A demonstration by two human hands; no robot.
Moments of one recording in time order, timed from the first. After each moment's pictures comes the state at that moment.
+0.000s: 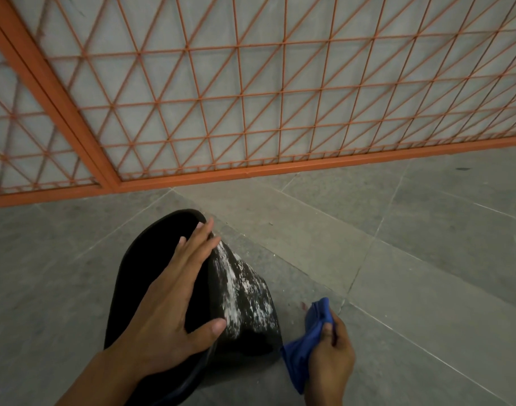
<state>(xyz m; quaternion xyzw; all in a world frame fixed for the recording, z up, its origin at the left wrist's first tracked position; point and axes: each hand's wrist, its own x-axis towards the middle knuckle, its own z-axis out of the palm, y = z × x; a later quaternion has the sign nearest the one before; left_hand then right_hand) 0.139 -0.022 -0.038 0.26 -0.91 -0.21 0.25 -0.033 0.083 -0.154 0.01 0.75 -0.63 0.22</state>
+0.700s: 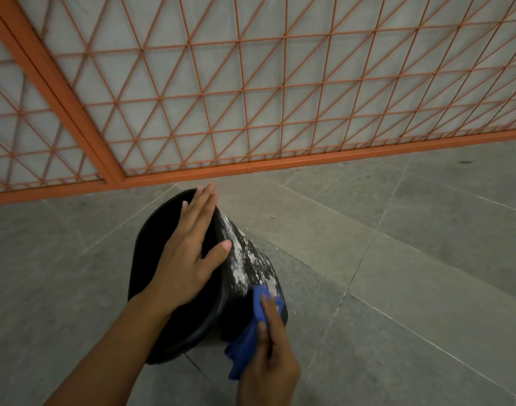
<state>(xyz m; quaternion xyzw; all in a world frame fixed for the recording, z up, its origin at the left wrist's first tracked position) 0.115 -0.054 -0.037 0.34 -0.86 -0.24 0.28 0.068 0.087 -0.099 -0.12 0.60 -0.75 0.25</state>
